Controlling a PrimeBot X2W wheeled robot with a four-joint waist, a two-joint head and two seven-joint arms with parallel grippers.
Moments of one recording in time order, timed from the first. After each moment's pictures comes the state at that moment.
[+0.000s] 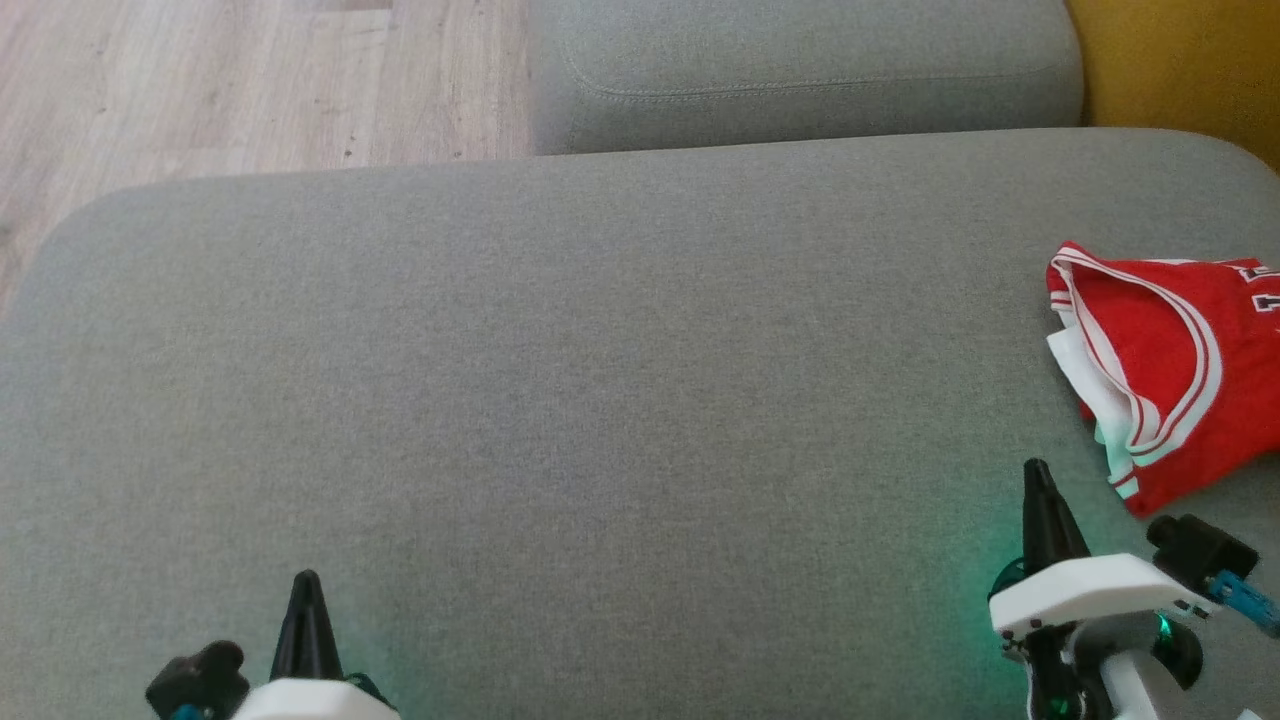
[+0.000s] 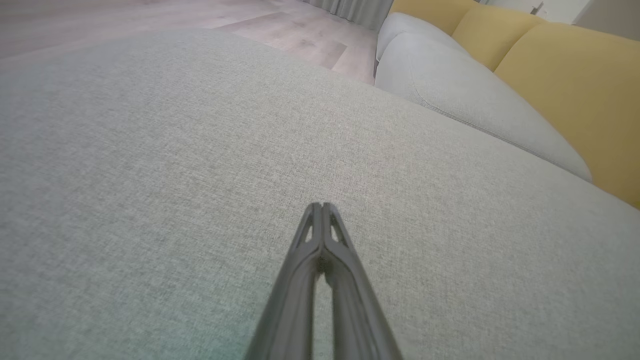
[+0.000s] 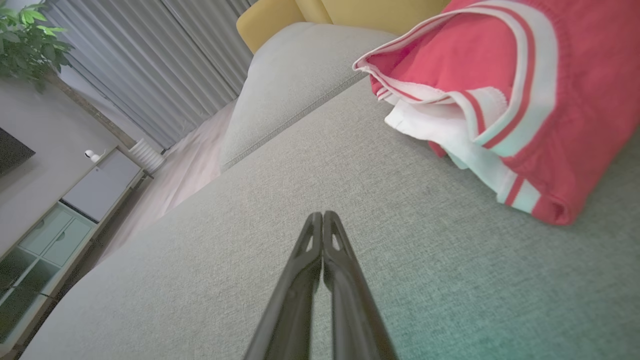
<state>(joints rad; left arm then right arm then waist) 0.02 0.05 -0.04 0.44 -0.46 0.00 -0.16 -0.12 -0.04 -0.01 0.56 0.57 0.13 -0.16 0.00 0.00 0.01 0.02</state>
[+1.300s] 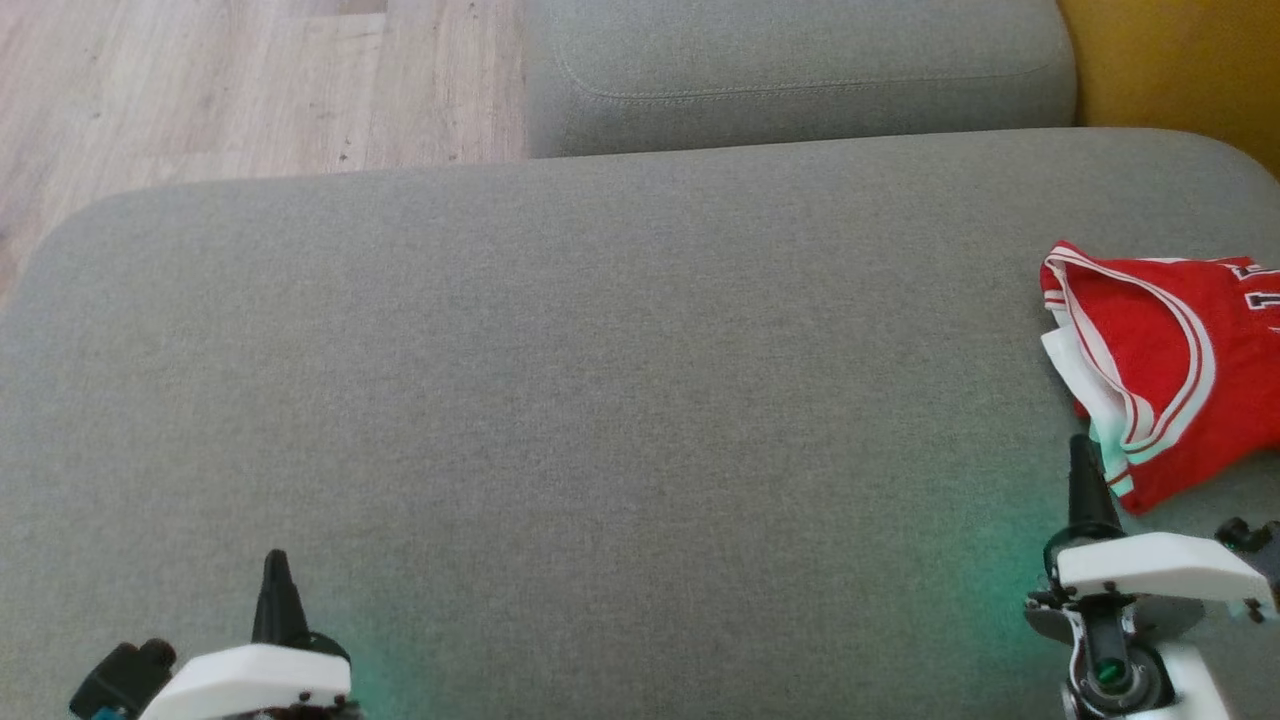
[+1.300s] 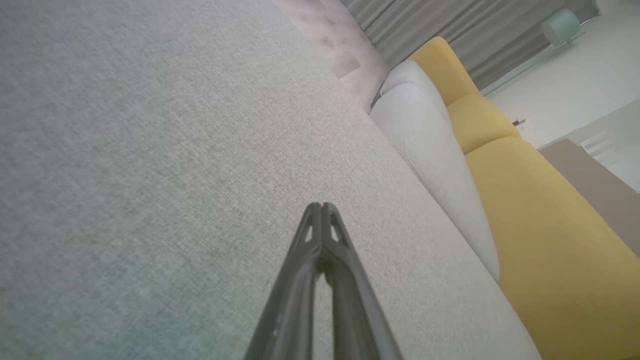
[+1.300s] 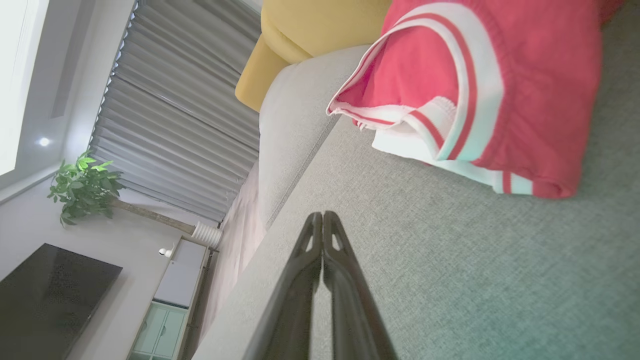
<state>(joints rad) 0.00 0.05 0.00 0.38 -0.93 -0.05 -0.05 -0.11 -0.04 -0.06 0.45 0.99 0.13 -0.05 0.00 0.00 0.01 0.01</state>
